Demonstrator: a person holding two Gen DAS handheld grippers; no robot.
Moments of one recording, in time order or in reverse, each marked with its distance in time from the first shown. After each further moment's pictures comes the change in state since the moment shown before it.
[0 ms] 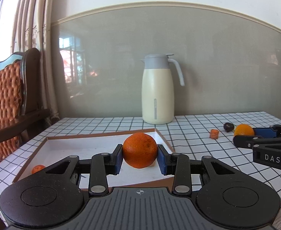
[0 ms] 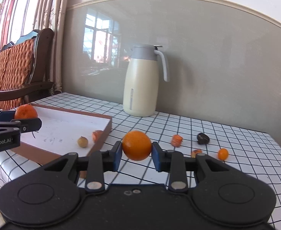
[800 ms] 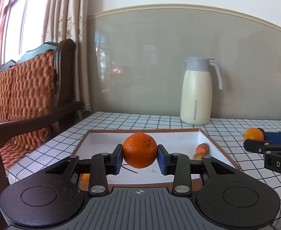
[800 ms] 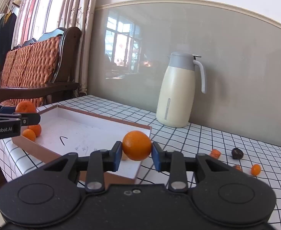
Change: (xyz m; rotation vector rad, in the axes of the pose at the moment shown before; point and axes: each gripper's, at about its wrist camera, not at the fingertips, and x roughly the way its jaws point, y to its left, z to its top) left arm -0.007 0.082 -0.010 -0.077 0.006 0.132; right arm 0.018 0.064 0.014 -0.063 -0.031 0.108
